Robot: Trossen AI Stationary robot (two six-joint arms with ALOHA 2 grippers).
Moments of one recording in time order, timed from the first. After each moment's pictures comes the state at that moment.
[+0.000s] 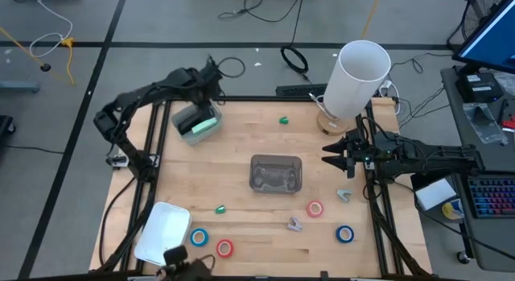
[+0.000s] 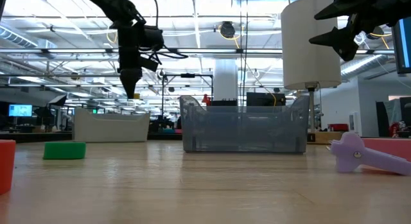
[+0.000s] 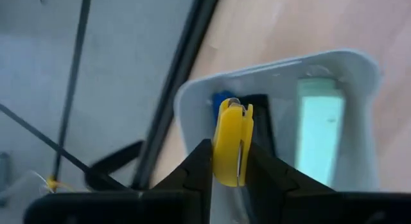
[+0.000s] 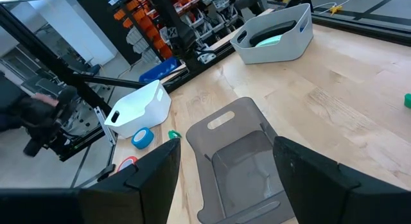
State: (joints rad) left arm 0.76 1.64 1.34 -0.98 -0.26 0.43; right arm -0.02 0.41 0.45 -0.28 0.05 0.56
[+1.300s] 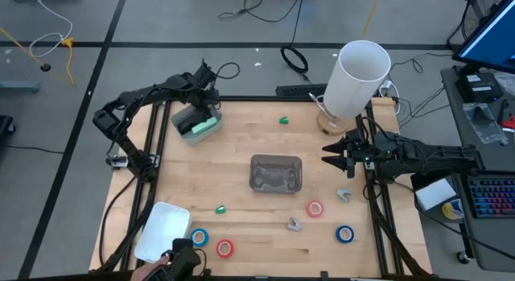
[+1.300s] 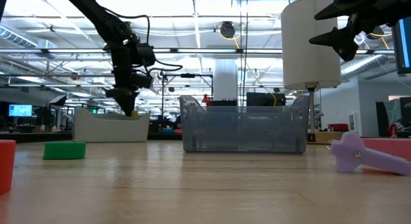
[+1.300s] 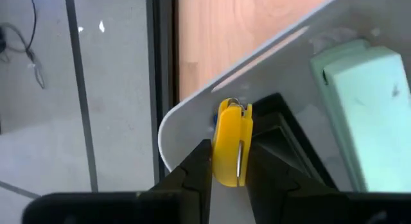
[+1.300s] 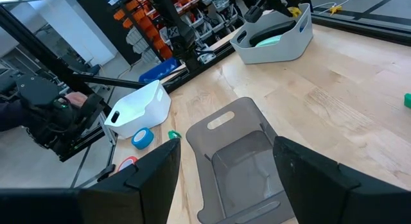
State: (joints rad) left arm 0.88 1.65 1.15 -0.70 -0.13 0.90; right arm -0.02 0.41 0.45 -0.28 0.05 0.56
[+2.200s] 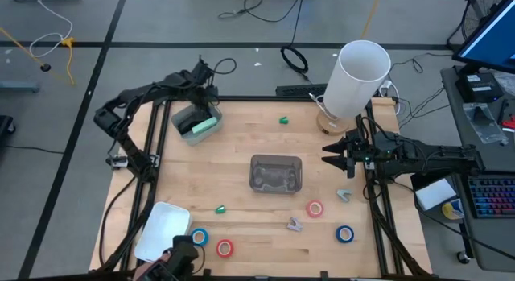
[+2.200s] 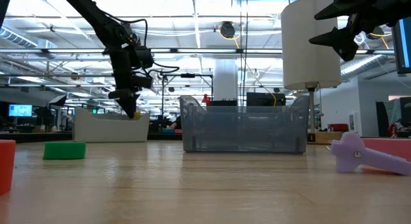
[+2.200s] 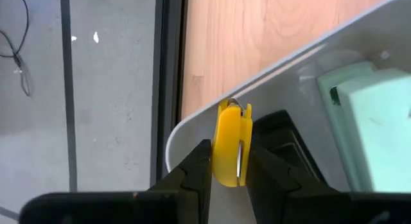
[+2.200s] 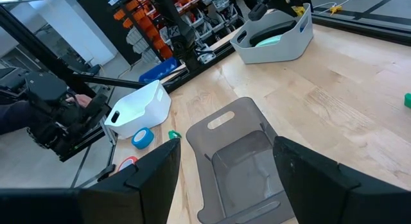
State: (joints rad) left arm 0.92 1.67 1.15 -0.65 -0.04 0.88; right arm -0.02 0.41 0.45 -0.28 0.05 0.56
